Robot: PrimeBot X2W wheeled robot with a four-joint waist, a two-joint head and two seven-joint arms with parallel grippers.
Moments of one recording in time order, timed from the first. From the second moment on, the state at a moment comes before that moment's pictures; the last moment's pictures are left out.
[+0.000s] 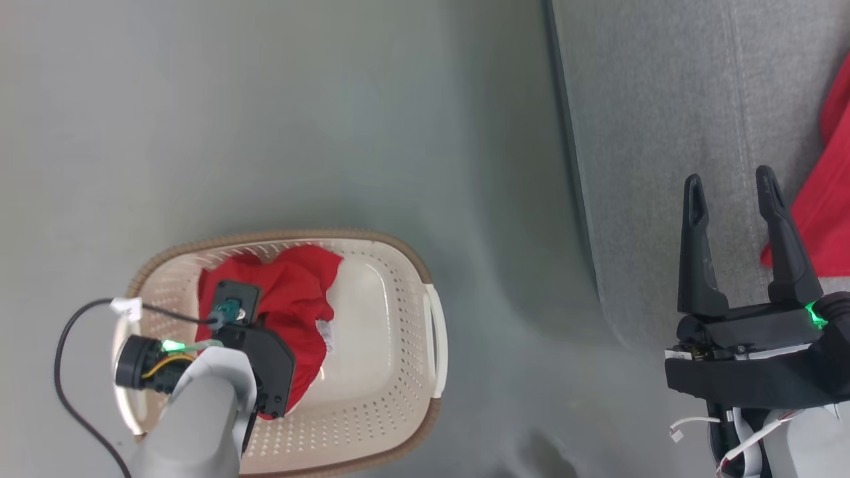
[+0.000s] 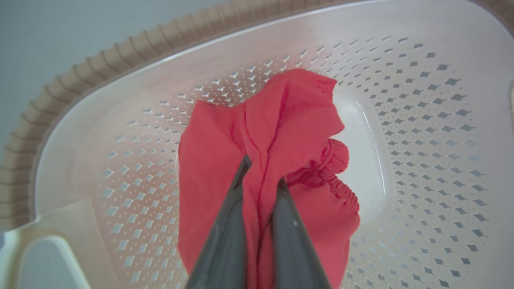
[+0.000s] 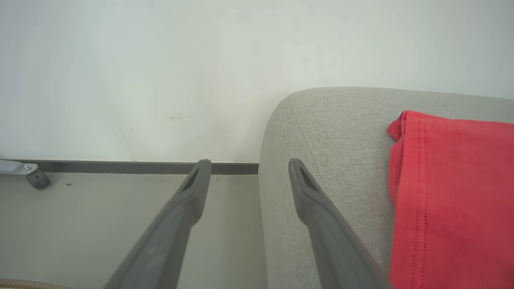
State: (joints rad) left arm -0.76 0.09 -0.43 1.13 -0.27 0.02 -0.04; right arm -0.28 -0.15 0.16 -0.25 0.16 -0.11 -0.13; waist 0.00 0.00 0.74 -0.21
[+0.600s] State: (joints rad) left arm -0.64 0.05 -0.33 1.10 -0.39 -0.02 -0.23; right arm -0.21 -0.18 0.13 -0.13 0.20 -0.09 -0.13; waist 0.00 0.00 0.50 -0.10
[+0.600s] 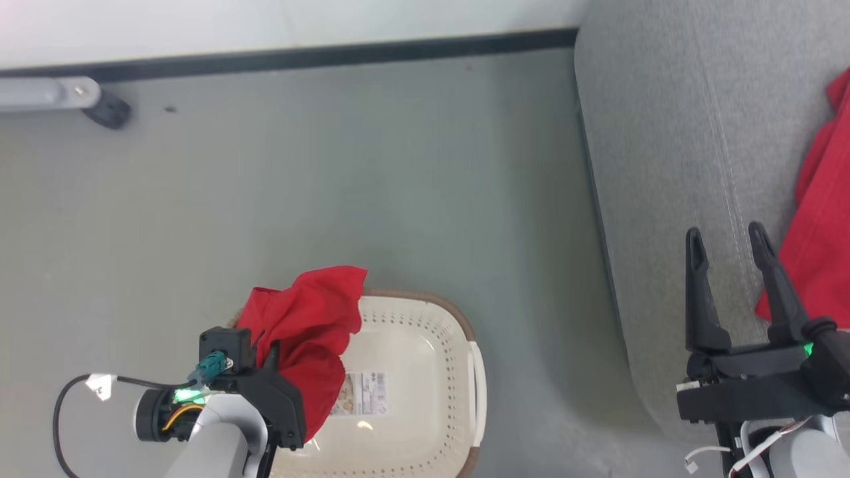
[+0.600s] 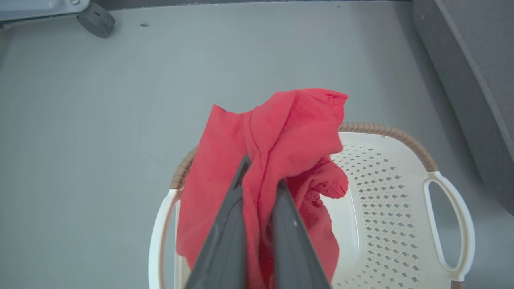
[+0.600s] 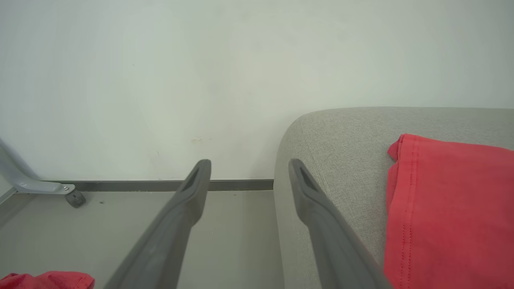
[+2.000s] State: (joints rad) left arm -0.34 0.05 -0.34 0.15 -0.38 -0.07 -0.25; right arm 0.06 -0.19 0.17 0.01 0.28 -0.02 -0.08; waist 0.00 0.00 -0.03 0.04
